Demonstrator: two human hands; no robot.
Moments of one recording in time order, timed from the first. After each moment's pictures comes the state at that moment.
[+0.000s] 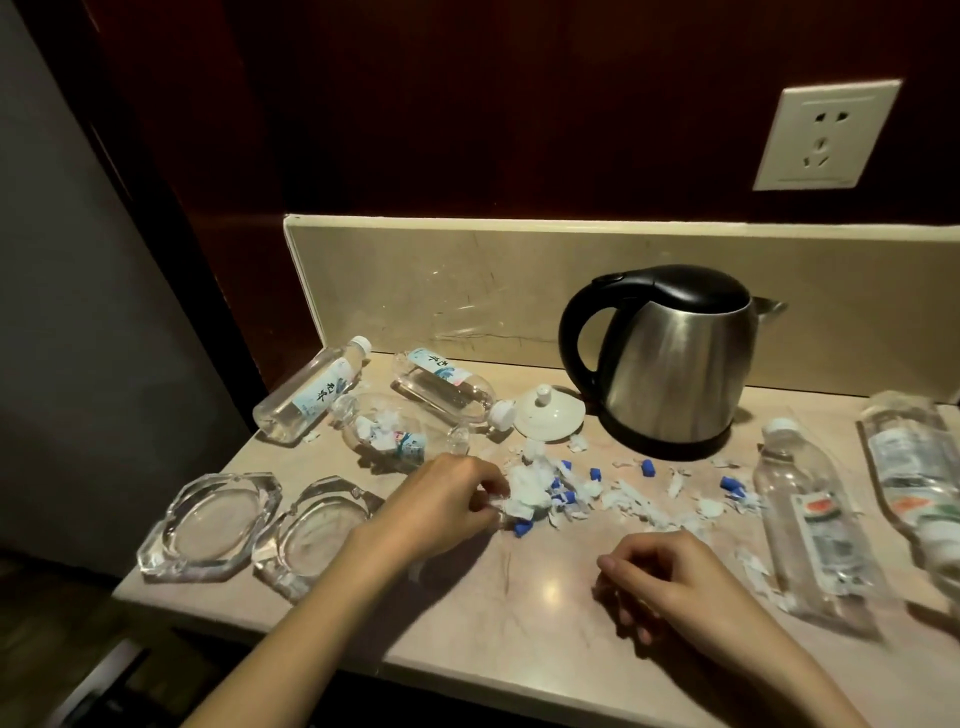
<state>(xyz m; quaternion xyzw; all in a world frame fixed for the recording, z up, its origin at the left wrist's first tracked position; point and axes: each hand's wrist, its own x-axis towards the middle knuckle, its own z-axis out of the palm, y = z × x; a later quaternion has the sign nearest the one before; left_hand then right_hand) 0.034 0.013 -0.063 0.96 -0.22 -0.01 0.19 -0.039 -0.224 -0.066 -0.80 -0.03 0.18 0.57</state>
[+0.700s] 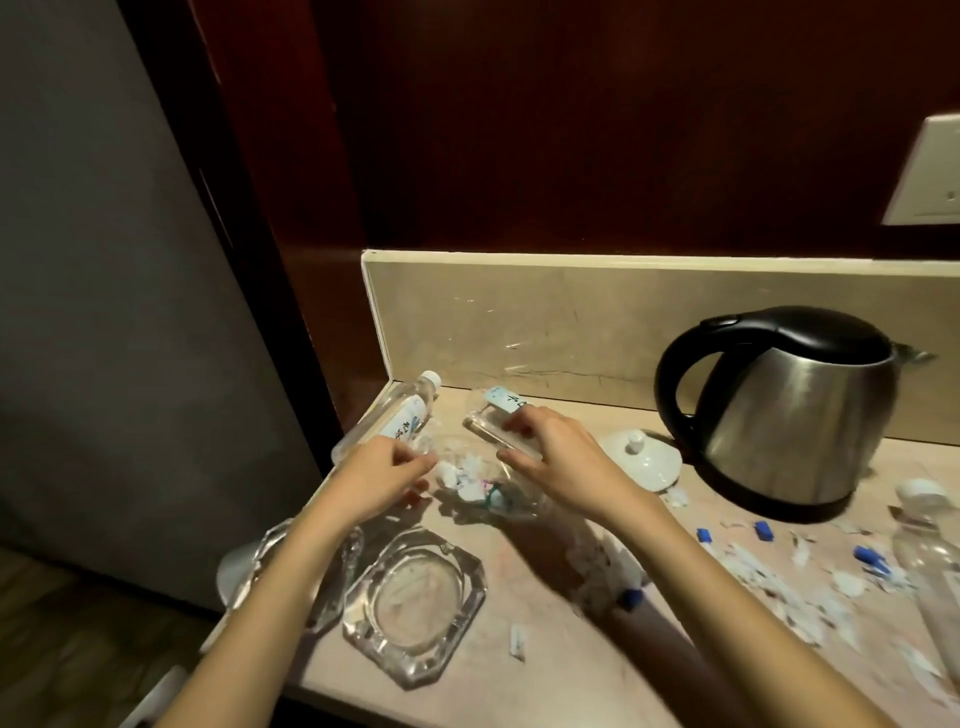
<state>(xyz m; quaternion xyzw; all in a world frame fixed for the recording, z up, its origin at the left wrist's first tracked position) 0.086 0.153 -0.041 0.92 0.06 -0.04 0.39 0.104 -0.063 -0.030 -0.92 -0.22 -0.02 0.31</state>
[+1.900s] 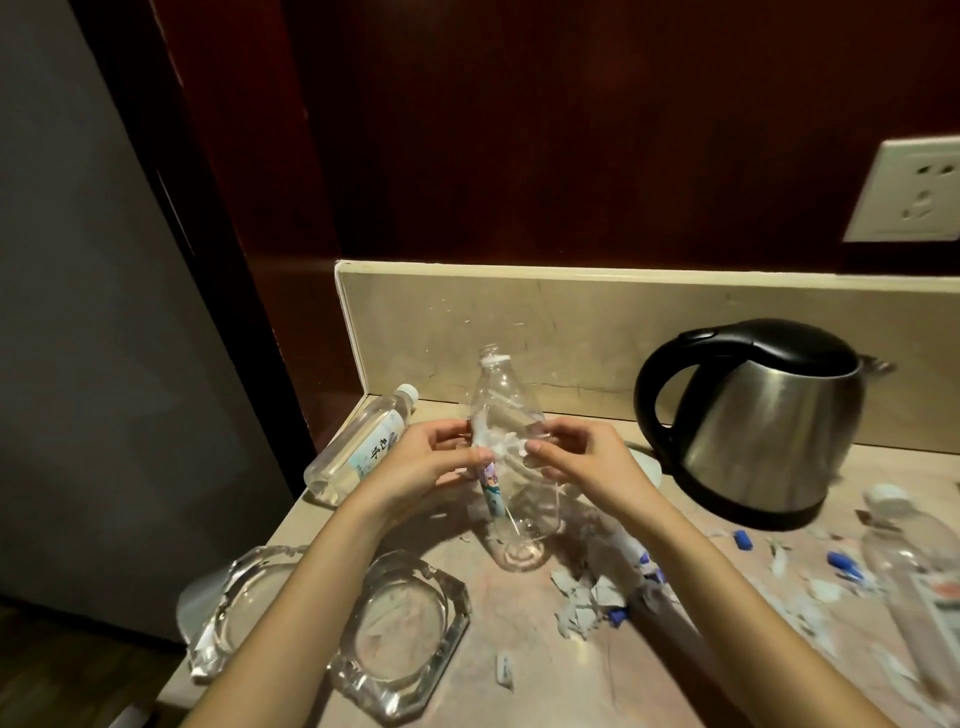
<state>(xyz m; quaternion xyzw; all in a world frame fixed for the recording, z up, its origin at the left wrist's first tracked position) 0.111 0.100 -0.032 0.71 -0.01 -0.12 0.69 0.112 -0.099 -0.043 -0.76 -0.11 0.02 0.64</state>
